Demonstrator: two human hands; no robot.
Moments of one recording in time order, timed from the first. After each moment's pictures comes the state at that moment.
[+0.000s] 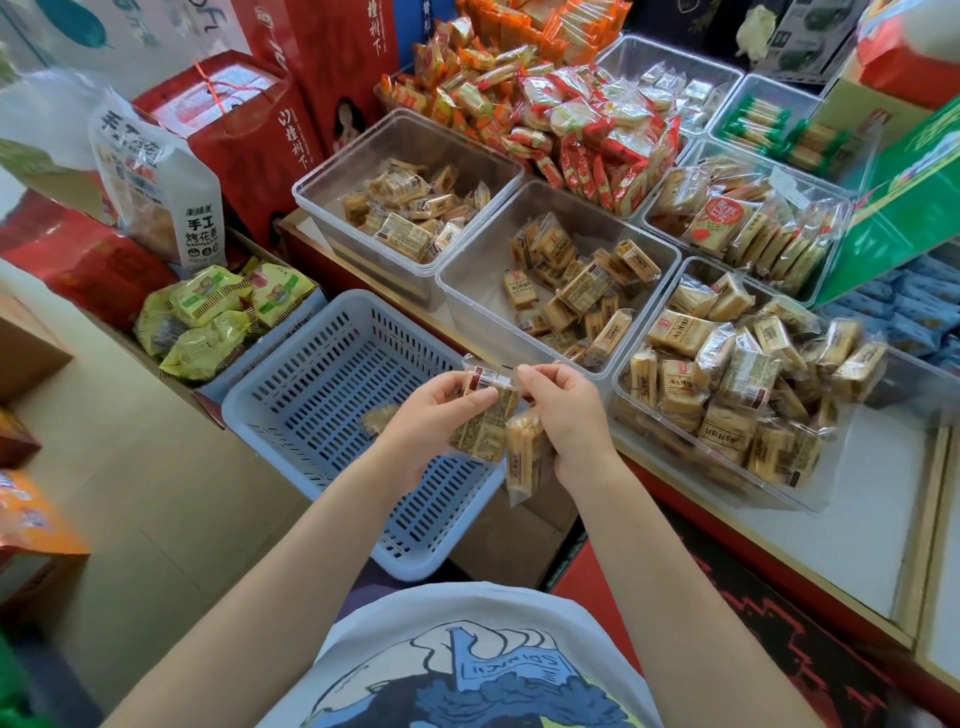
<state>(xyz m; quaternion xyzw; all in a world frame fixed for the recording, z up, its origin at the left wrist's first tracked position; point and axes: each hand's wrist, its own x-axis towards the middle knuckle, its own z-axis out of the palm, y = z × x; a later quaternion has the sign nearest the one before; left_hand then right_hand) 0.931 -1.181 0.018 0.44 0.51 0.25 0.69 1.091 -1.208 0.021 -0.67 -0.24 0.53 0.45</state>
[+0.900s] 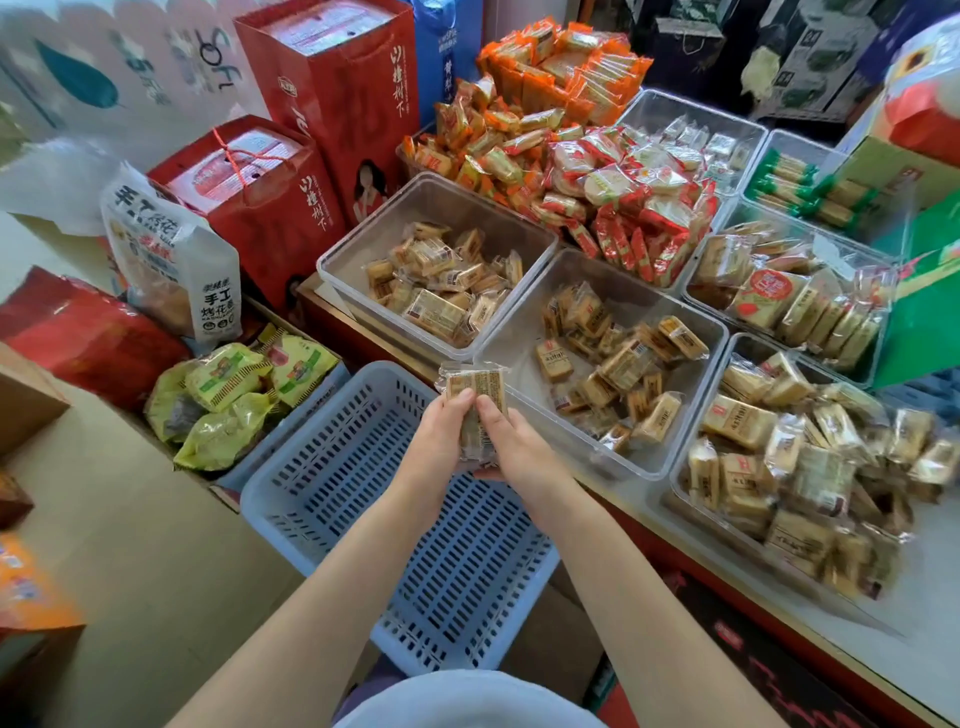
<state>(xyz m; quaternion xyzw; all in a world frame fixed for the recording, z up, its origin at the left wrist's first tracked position) 0.908 -1.067 0.004 0.34 0.55 0.33 0.69 1.022 -1.092 0.012 -0.62 -0.33 0.62 0.35</state>
